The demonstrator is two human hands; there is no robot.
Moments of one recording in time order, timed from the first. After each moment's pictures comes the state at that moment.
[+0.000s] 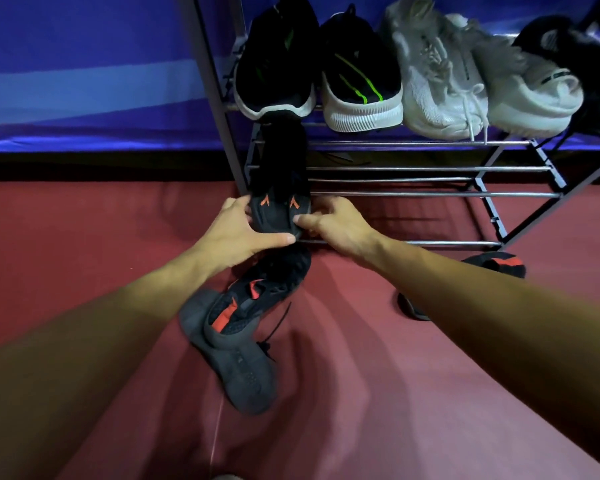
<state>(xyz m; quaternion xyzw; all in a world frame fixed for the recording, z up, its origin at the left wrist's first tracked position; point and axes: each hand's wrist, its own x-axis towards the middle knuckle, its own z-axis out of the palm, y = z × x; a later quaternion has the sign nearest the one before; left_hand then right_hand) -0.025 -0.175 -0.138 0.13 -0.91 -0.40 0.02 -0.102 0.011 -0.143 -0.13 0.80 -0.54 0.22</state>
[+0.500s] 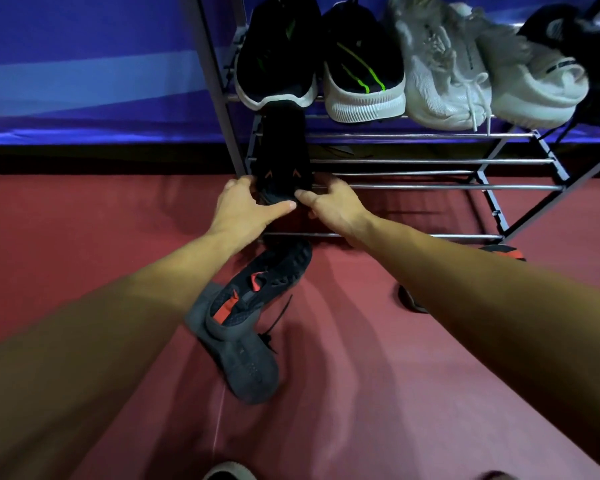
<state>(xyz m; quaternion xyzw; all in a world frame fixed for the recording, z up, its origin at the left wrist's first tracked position) -0.048 -0.165 -0.138 0.21 -0.90 -0.37 0.09 -0.118 -0.006 -0.147 -0.09 0.84 -0.51 0.18</state>
